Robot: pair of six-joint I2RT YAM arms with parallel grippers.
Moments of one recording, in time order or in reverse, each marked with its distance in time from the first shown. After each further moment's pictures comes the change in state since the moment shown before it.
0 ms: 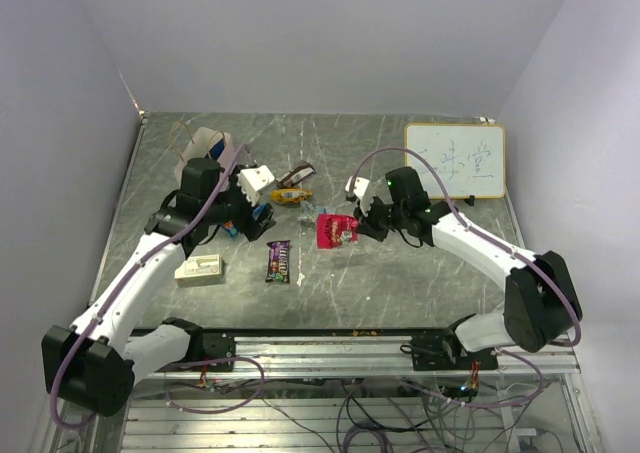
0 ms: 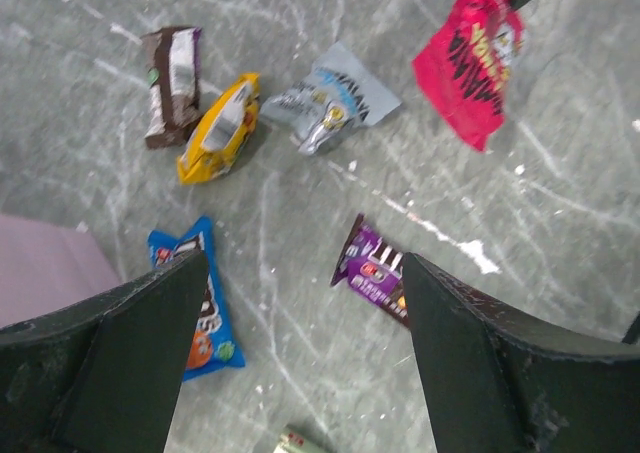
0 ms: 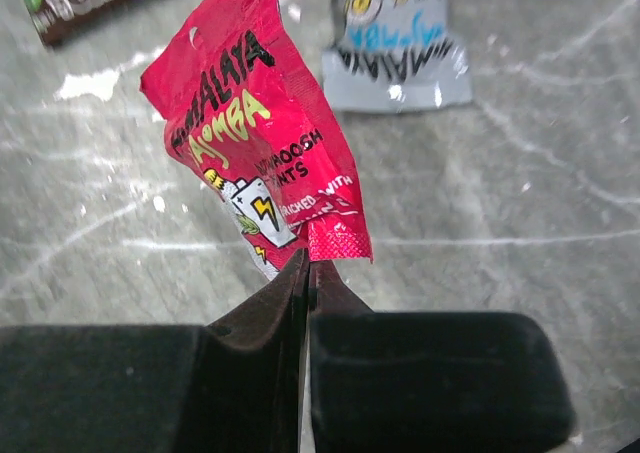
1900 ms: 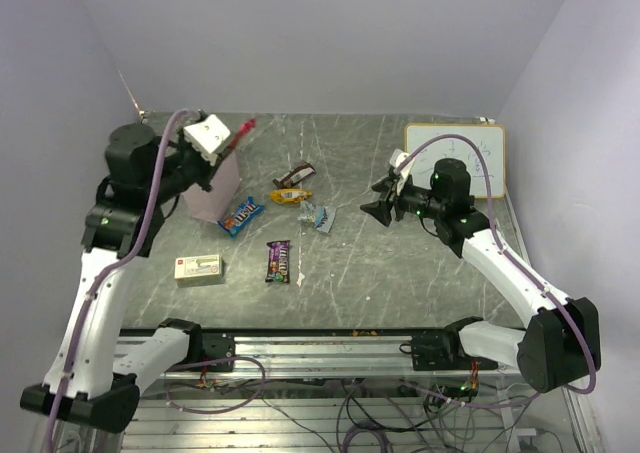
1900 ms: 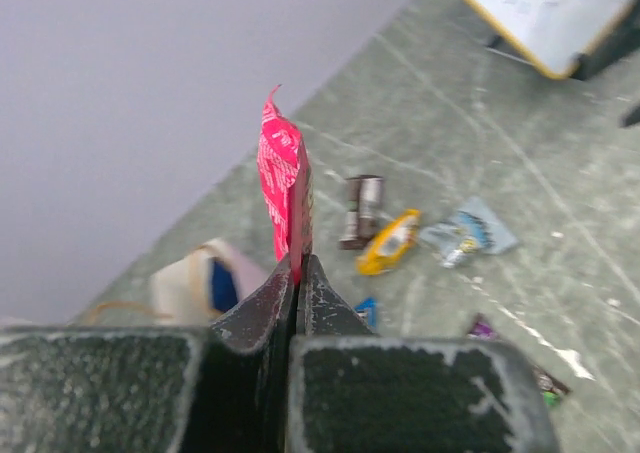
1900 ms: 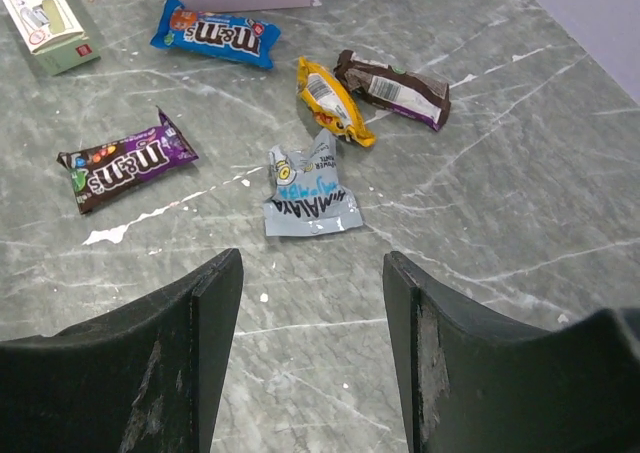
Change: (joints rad) left arm 0.090 -0.043 0.445 -0.131 -0.018 -0.019; right arm -0.179 -0.249 -0.084 0.341 -0.221 0.198
